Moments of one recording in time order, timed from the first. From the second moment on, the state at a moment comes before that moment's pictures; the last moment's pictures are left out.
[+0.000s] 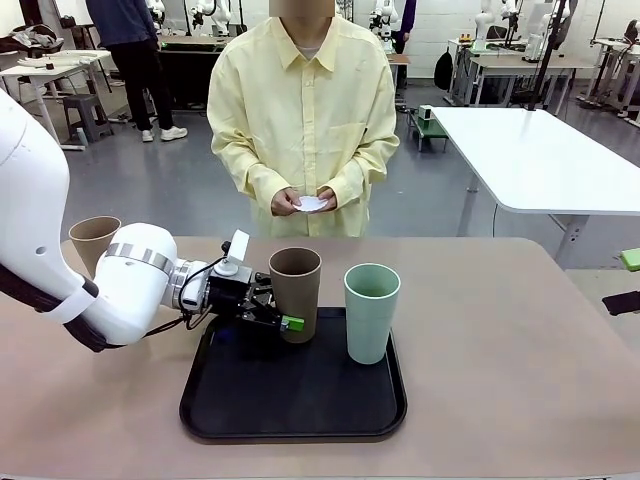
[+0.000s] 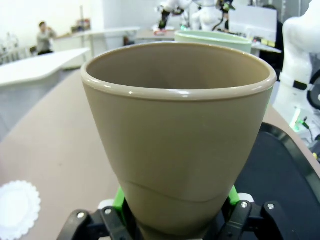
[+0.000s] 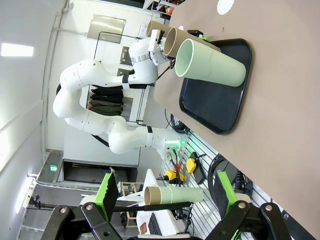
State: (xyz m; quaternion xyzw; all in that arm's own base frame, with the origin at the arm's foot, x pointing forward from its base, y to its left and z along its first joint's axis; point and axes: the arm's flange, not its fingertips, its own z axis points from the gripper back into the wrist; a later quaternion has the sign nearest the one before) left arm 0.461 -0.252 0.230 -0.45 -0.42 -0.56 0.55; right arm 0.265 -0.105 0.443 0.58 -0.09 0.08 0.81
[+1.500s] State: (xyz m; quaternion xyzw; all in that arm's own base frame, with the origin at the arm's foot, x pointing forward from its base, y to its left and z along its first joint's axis) left arm 0.596 -0.270 0.389 -0.47 -0.40 -0.51 0.59; right arm 0.265 -0.105 0.443 0.58 -0.09 0.08 0.81
